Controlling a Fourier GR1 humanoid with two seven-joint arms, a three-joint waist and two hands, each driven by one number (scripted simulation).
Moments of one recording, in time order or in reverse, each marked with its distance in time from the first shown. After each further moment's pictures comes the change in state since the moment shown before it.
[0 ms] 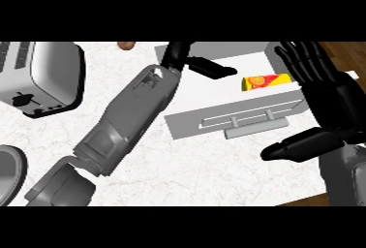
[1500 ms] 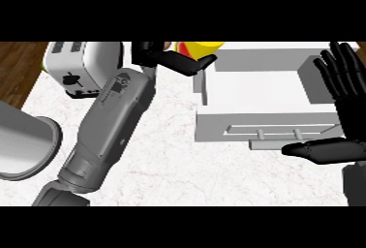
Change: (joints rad) left arm 0.232 0.002 0.354 -0.460 -0.247 -0.115 -0.156; right arm 0.142 -0.029 -0.092 -0.066 0.080 -0.101 0.018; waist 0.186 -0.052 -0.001
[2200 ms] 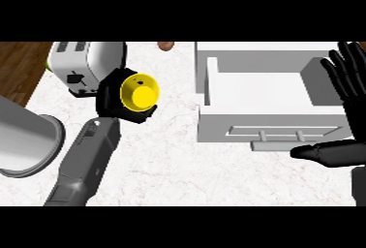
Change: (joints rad) left arm 0.323 0.056 0.228 0.216 -0.087 -0.279 -0.478; right arm 0.008 -0.024 -0.023 -0.018 -0.040 0.021 0.024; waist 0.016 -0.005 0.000
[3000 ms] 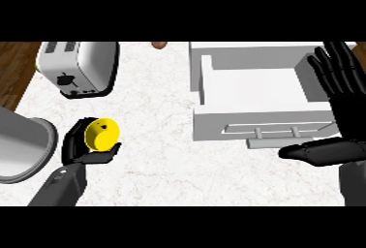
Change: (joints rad) left arm 0.227 0.147 0.095 0.280 -0.016 0.001 -0.192; right arm -0.030 0.031 0.045 0.003 0.006 -0.010 -0.003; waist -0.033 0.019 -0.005
